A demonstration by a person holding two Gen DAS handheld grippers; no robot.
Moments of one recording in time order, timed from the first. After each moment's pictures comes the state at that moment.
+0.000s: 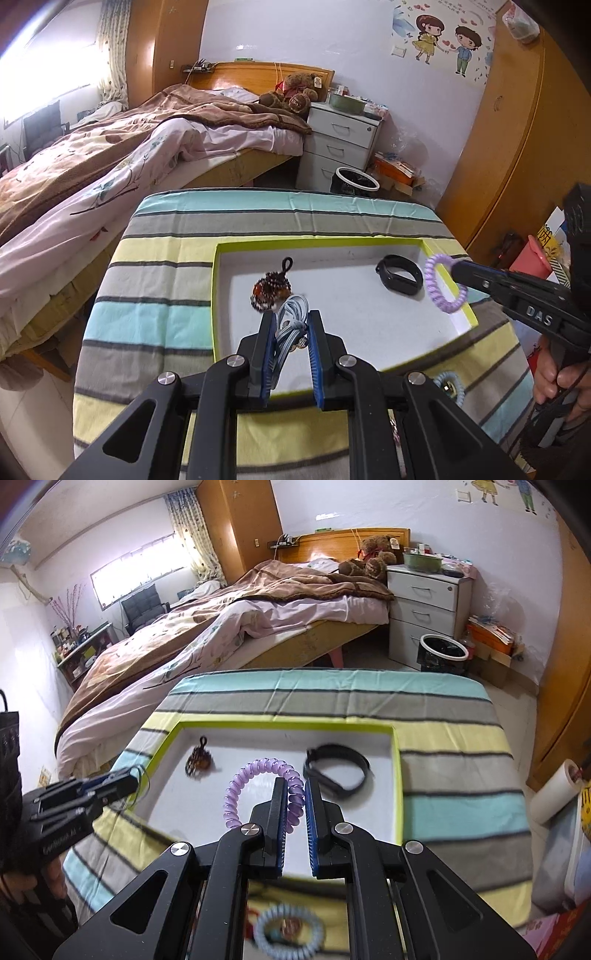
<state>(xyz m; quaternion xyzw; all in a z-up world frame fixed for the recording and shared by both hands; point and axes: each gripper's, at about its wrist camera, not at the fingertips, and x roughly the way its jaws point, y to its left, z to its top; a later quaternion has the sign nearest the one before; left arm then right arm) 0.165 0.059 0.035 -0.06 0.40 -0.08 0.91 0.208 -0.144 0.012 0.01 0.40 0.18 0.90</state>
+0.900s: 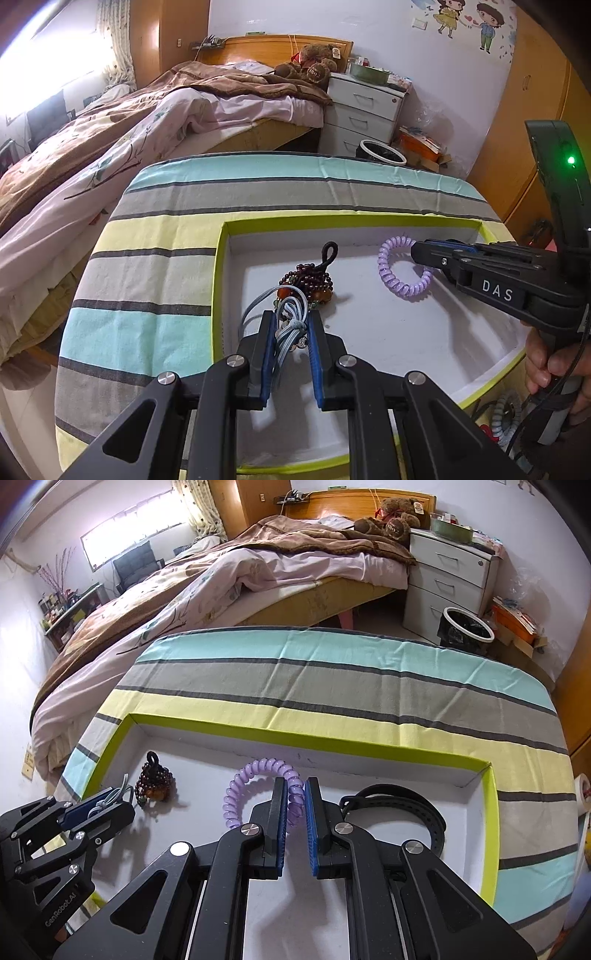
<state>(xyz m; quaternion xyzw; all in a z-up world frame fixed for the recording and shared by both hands) 0.215 0.060 -0.017 -0.04 0.44 -0.05 0.89 0.289 -0.093 -0.047 -0.03 0.47 0.18 0.86</state>
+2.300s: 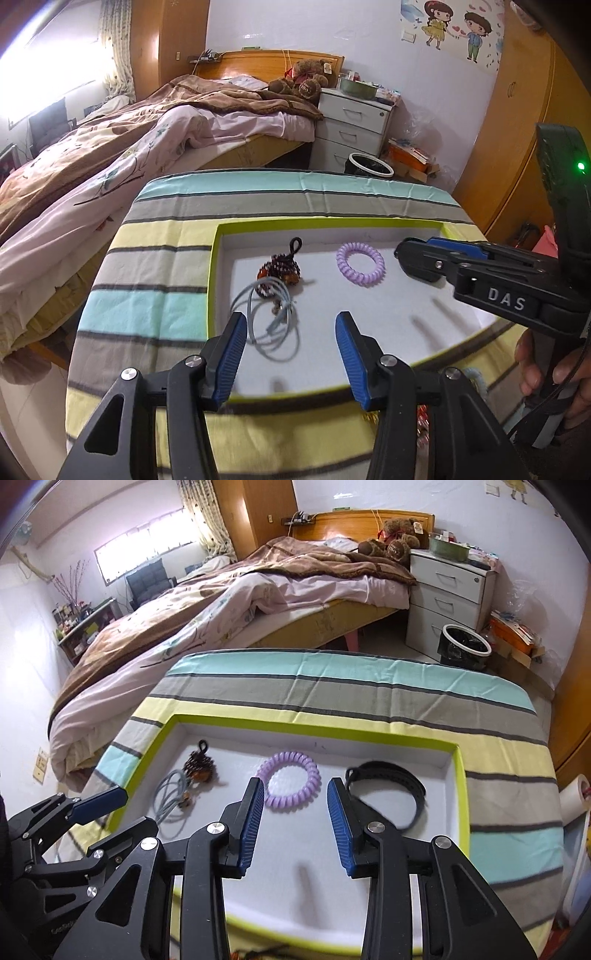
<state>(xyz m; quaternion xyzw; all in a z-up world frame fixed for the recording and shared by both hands) 0.165 0.050 0.015 -0.04 0.42 -0.05 0.91 0.241 -0.103 -0.012 -0.01 0.43 0.20 0.88</state>
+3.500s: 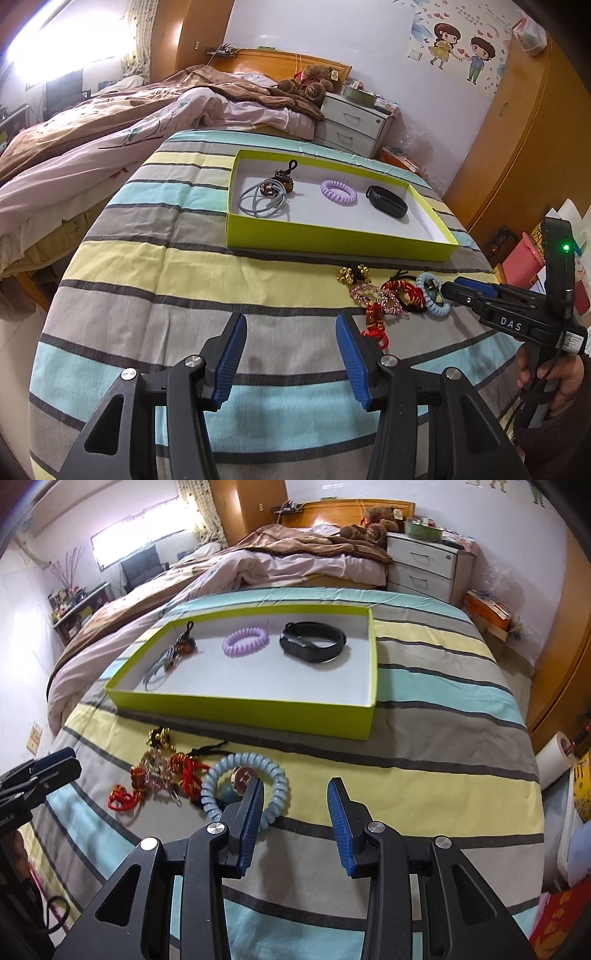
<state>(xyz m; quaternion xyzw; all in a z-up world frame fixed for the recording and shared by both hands) 0.047 0.059 -0.008 -0.11 0.41 -0.06 0.90 0.134 -0.176 -0.056 -0.03 0.45 0.18 0.88</state>
